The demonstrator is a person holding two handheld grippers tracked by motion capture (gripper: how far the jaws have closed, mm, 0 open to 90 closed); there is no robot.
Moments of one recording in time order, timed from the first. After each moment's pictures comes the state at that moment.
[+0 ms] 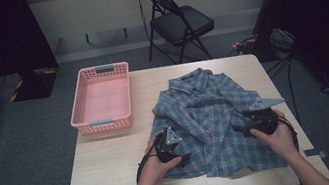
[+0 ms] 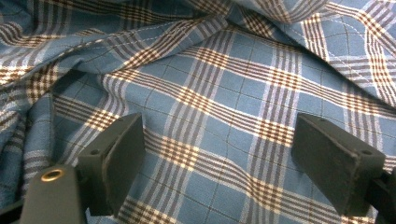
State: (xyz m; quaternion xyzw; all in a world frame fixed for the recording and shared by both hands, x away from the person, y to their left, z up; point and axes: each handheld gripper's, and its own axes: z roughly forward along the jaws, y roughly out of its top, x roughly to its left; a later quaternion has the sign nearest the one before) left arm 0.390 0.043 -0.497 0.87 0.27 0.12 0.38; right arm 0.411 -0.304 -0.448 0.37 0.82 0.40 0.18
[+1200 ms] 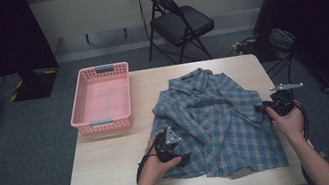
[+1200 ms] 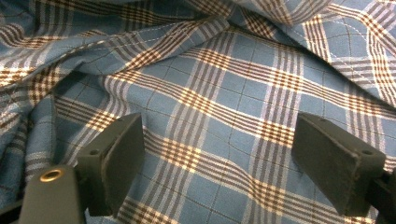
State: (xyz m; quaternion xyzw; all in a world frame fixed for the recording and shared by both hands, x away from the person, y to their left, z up) left arm 0.391 0.044 -0.498 0.87 0.27 0.12 0.39; right arm 0.461 -0.381 -0.463 0.55 0.74 0.34 0.20
